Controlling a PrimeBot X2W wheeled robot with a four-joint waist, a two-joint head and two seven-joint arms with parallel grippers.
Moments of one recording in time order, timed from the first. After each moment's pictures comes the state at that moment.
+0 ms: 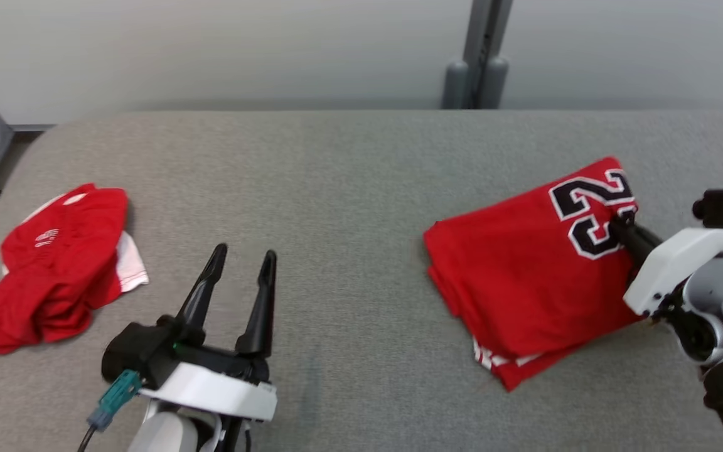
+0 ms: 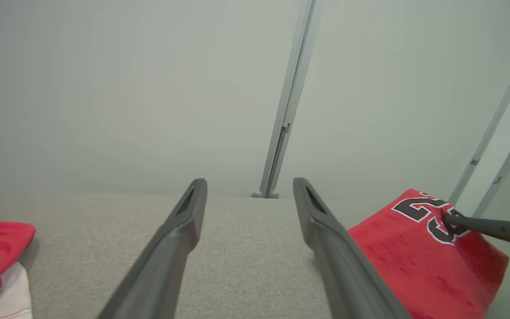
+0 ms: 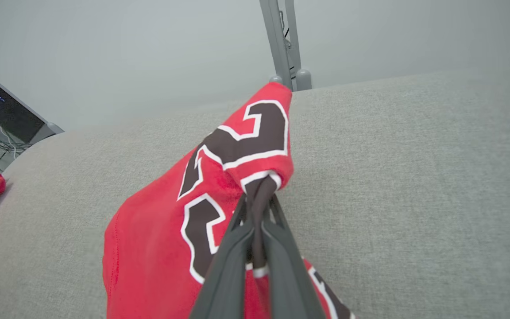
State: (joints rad) left arm -0.10 0.05 -0.19 0.13 -0.34 -0.11 -0.26; right arm -0.56 -0.32 0.31 0.67 0.71 0.13 0.15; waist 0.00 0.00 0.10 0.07
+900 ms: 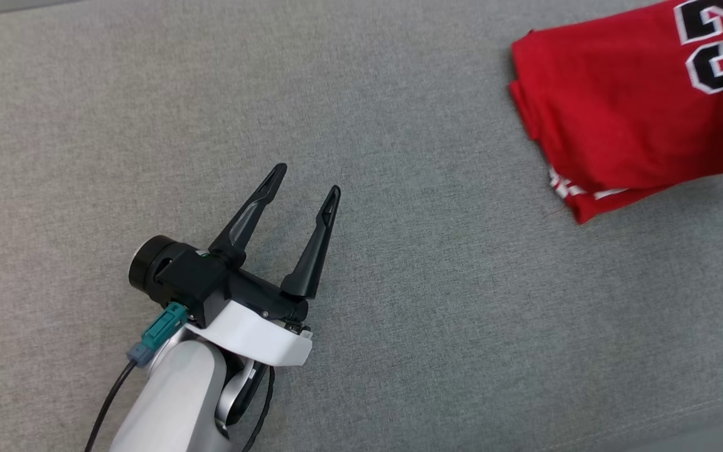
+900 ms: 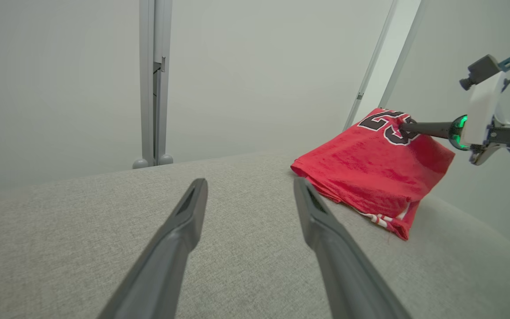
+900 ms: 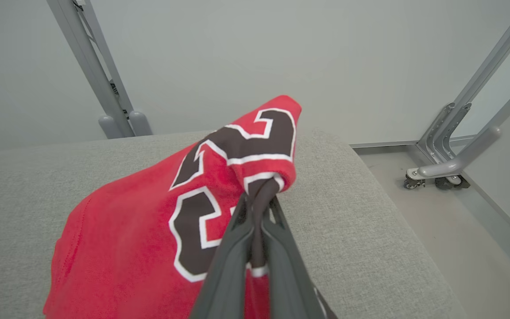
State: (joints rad) left arm -0.33 0.09 -0.35 0.11 -0.26 -0.12 -0.24; right arm -0.97 -0.47 0.45 0.92 0.71 0.13 -0.08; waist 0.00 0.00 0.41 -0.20
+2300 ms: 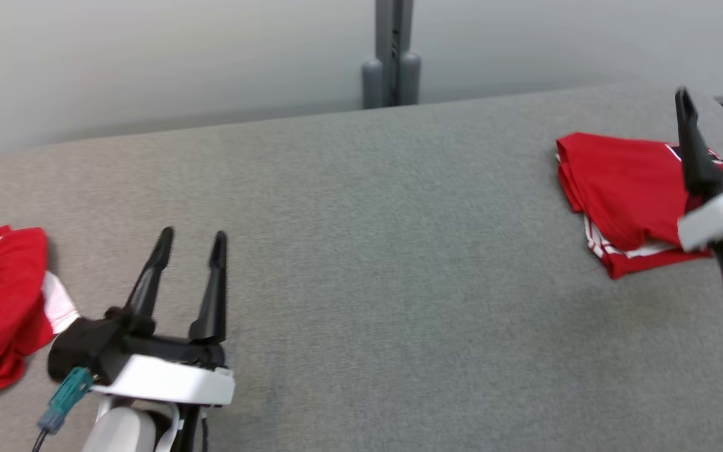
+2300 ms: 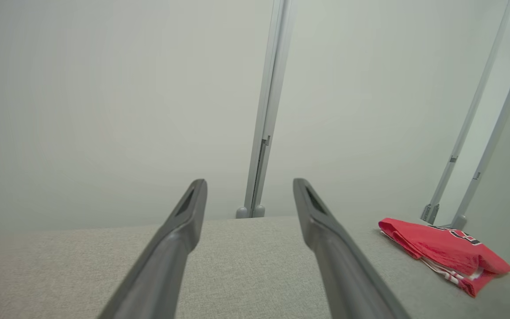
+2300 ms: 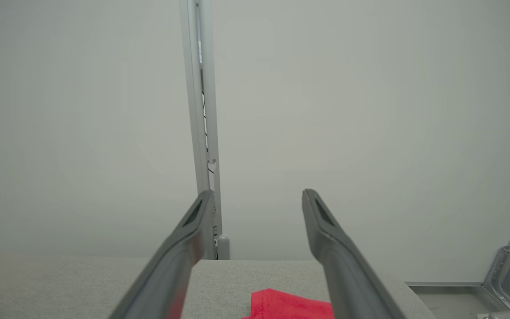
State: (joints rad) left arm -0.14 0.11 -0.16 0.08 -0.34 -0.05 -0.26; right arm -0.68 -0.39 0.25 0.59 0.49 0.13 -0.26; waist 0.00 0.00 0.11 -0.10
